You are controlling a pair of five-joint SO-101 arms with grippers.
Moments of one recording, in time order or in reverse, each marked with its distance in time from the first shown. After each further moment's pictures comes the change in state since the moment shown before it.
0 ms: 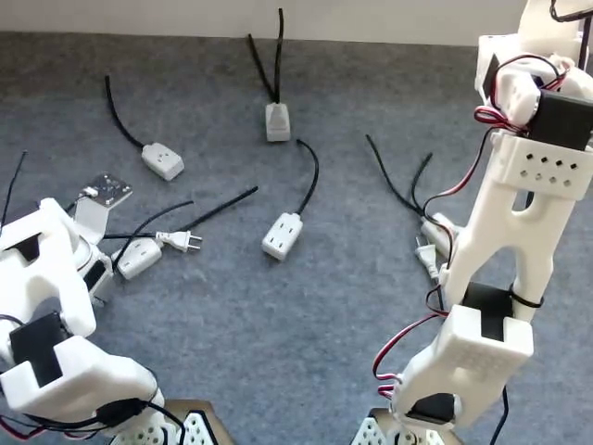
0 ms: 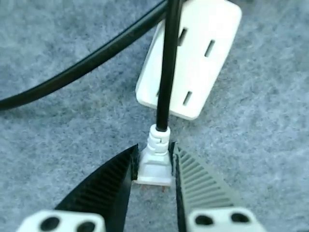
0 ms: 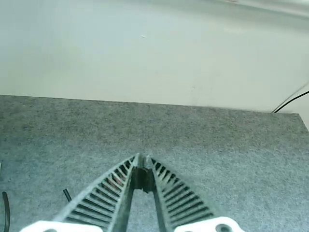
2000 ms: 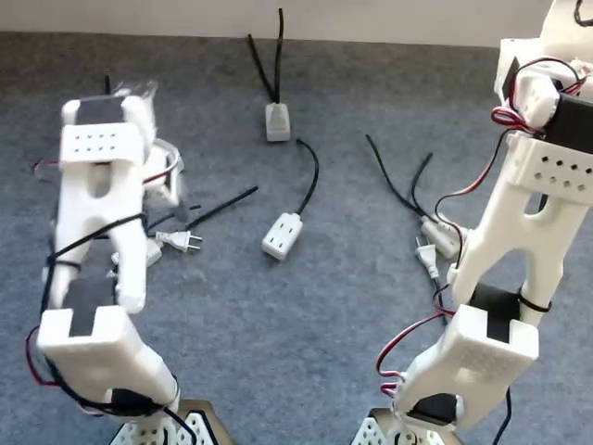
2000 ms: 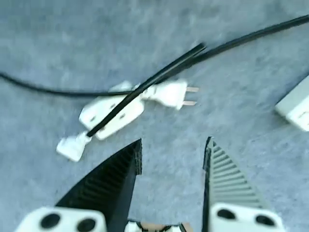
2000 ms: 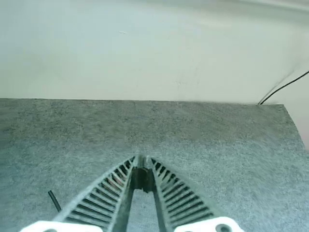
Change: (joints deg) left arm 25.4 9.3 -42.9 33.8 61.3; right arm 3.1 0.0 0.0 0.0 0.0
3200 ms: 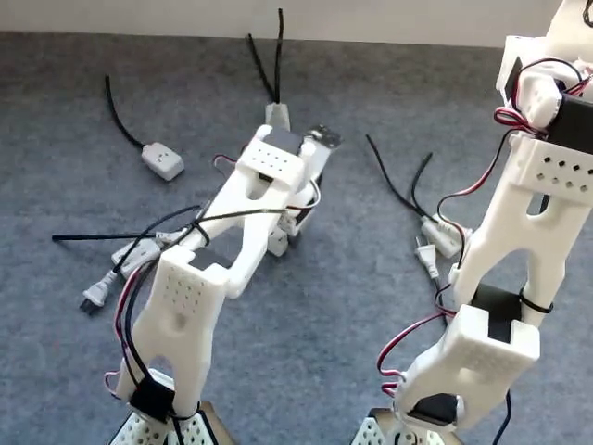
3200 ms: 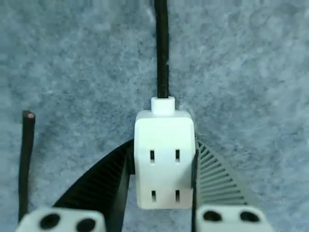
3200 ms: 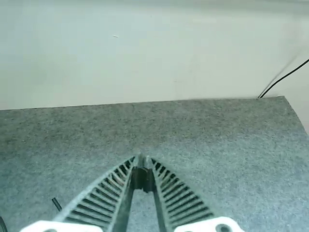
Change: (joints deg) left arm 31.3 34.5 -22.2 -10.5 -11.9; right arm 1.1 0.0 0.0 -0.3 -3.8
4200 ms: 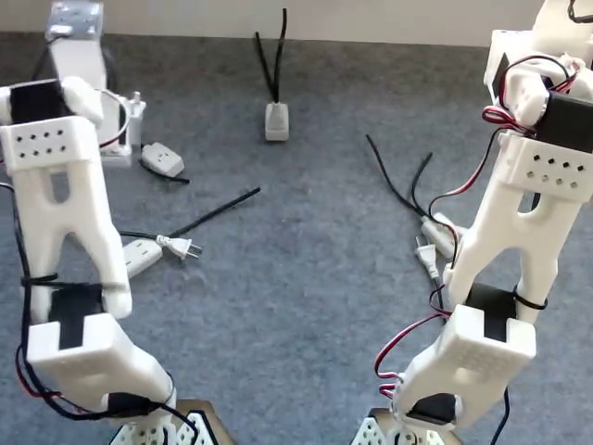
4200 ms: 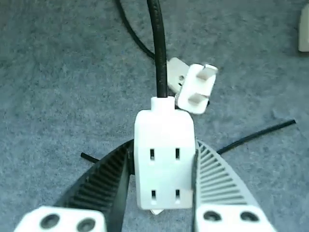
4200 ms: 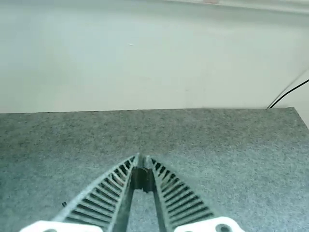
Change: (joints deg) left arm -37.0 -37.2 4.7 1.1 0.0; right arm -2.5 0.0 0.0 -1.3 0.0
